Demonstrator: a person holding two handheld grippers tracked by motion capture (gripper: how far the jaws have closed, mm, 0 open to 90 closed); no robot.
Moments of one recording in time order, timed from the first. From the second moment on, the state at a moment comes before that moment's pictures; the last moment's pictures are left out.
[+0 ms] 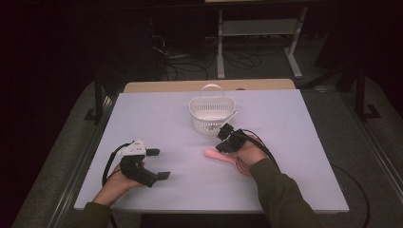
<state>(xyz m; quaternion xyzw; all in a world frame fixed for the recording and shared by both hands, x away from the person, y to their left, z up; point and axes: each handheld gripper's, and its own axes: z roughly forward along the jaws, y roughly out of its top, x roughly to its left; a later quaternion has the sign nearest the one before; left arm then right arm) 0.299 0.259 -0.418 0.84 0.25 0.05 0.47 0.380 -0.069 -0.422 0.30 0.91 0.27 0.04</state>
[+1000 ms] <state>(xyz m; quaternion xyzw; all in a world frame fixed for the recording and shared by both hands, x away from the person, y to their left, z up) 0.298 0.257 -0.419 0.84 0.25 0.05 0.47 0.346 -0.049 -0.420 0.26 0.92 0.29 0.03</state>
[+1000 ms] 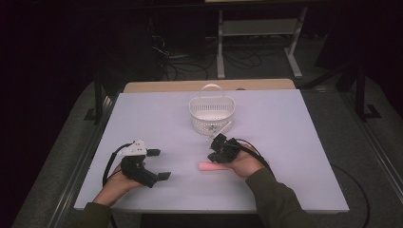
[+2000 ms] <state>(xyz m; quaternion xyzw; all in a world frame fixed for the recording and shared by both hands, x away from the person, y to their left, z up) 0.298 0.256 -0.419 0.85 0.25 0.05 0.47 0.314 -0.037 -0.421 0.22 0.92 0.31 0.00</state>
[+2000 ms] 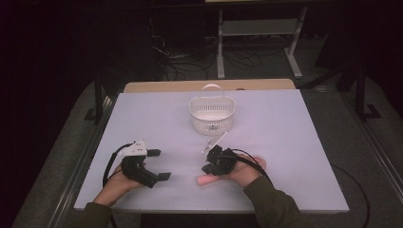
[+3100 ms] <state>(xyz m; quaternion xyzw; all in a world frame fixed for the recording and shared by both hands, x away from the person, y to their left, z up) 0.298 0.255 -0.420 0.85 0.25 0.05 0.47 0.316 -0.109 -0.398 0.30 0.87 0.38 0.07</state>
